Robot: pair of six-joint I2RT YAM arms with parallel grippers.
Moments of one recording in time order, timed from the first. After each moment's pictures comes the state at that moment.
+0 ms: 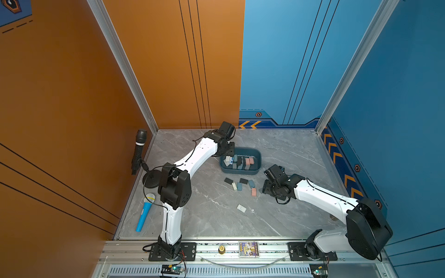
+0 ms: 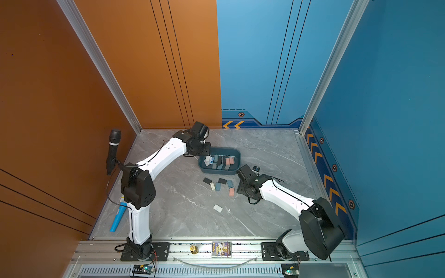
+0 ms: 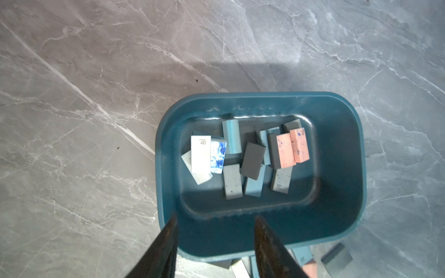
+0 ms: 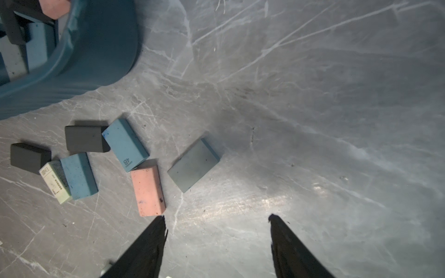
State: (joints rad) left arm -0.52 2.00 1.85 -0.89 -0.05 -0.41; right arm 0.62 1.41 0.85 -0.64 0.15 0.92
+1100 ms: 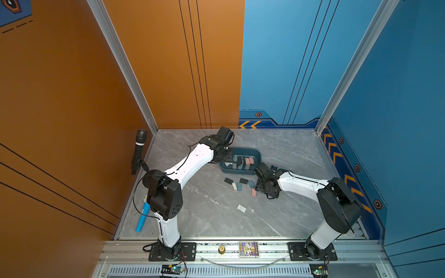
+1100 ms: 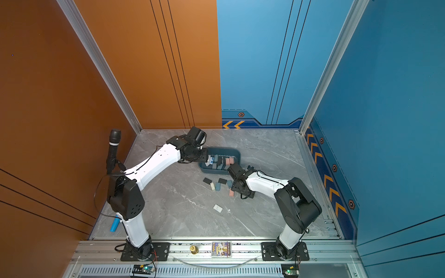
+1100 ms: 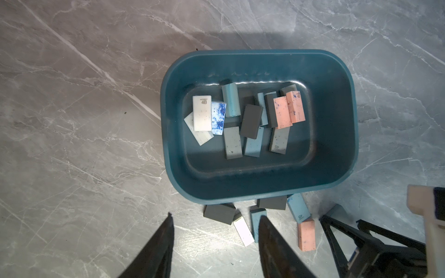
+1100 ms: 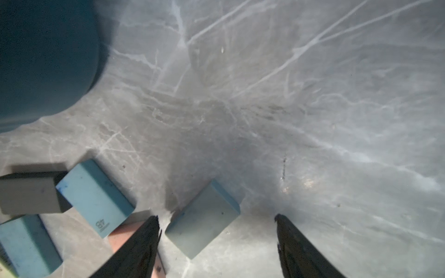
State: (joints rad) left arm -0.54 1.84 1.67 -0.89 -0.07 -0.42; right arm 0.64 1.68 0.97 -0.62 0.20 1.00
